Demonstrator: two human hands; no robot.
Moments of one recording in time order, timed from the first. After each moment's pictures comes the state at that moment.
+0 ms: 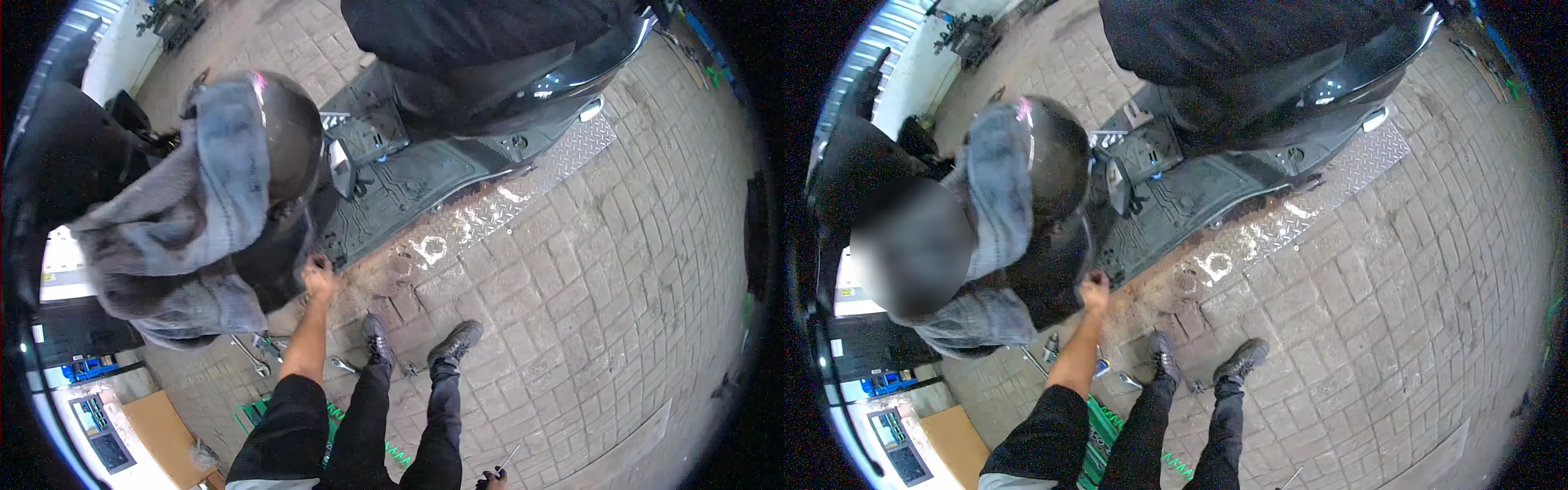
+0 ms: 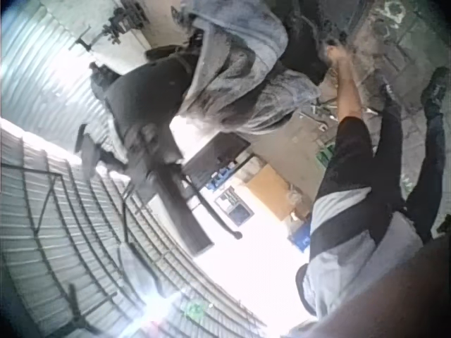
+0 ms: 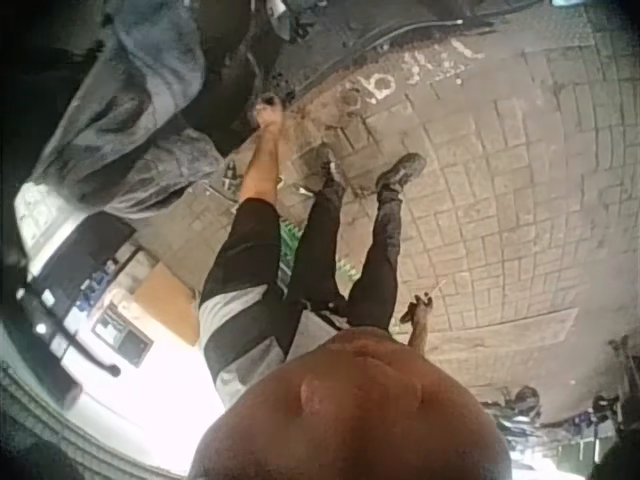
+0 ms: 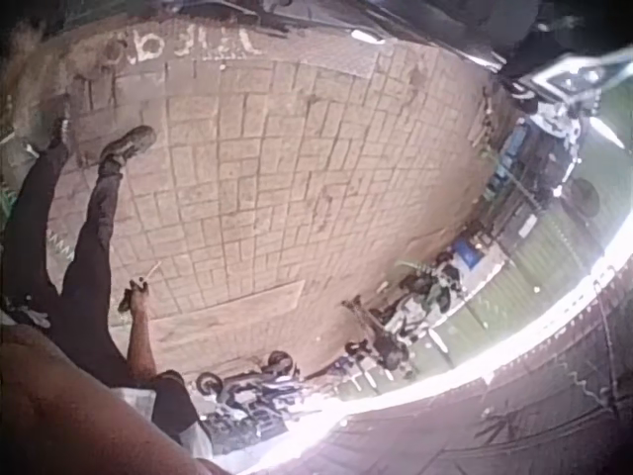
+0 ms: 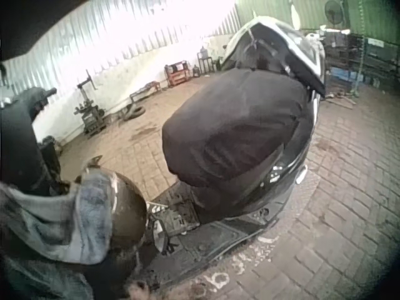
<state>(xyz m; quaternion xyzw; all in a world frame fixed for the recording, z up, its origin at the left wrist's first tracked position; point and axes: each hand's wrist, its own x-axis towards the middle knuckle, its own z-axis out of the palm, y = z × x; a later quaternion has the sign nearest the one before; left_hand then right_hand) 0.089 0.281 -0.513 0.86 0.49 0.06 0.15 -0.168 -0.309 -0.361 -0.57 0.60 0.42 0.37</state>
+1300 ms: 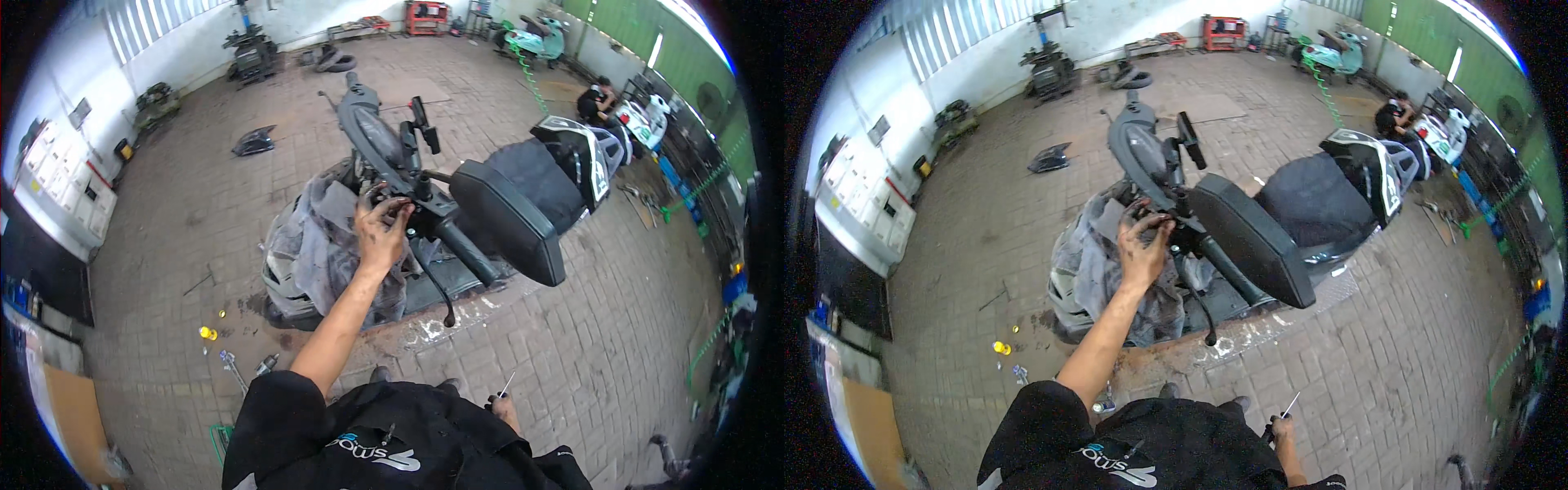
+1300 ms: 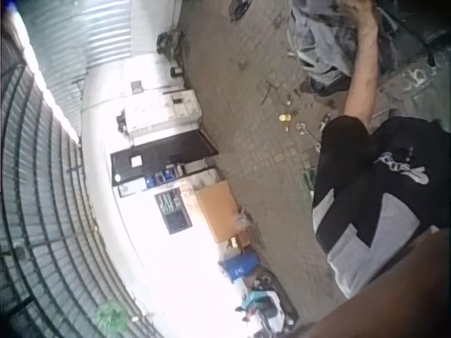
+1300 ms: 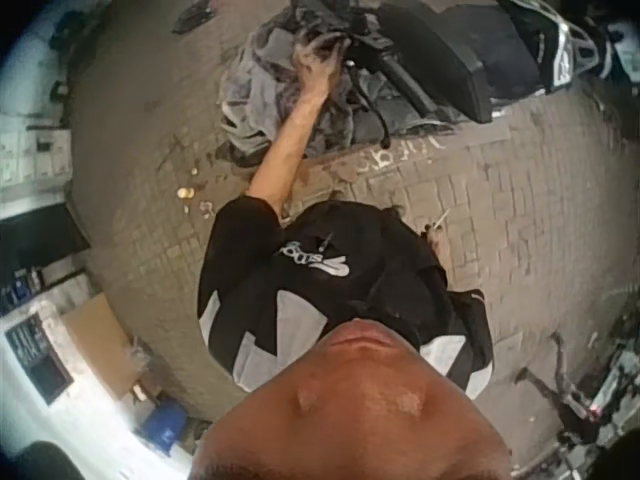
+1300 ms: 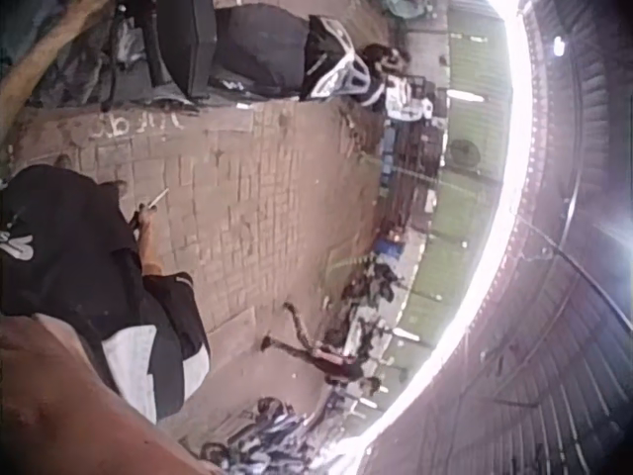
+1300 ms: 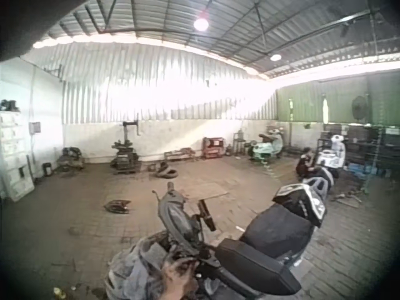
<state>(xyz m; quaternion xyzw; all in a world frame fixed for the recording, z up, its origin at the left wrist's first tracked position) 0.045 0.324 0.055 0.77 0.17 0.49 0.38 -0.009 -0.131 -0.264 -0.76 0.29 0.30 0.49</state>
